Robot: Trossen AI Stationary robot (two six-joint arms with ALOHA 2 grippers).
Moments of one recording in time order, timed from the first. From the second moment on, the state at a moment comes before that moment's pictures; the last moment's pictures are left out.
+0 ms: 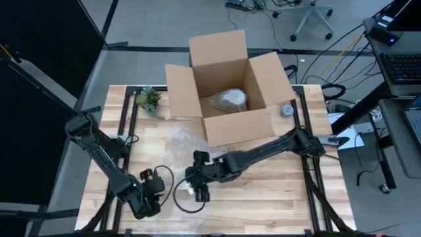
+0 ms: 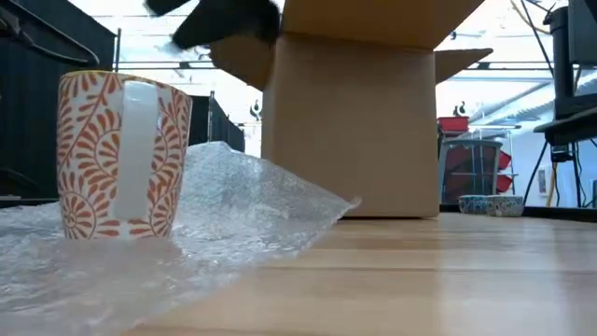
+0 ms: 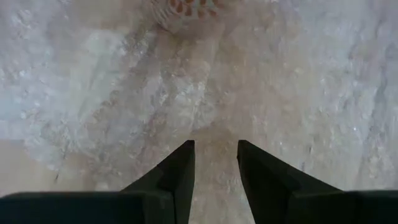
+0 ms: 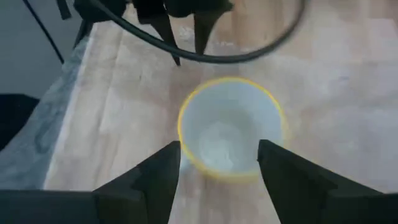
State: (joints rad) left arm -0.92 1.49 0.83 -0.65 -0.32 -1.20; right arm 0.34 2.14 1.99 -0.71 0.18 0.24
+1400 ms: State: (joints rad) left arm -0.77 1.37 0.84 -0.51 -0.66 -1.11; right arm 0.19 1.80 0.93 0.08 1.00 0.72
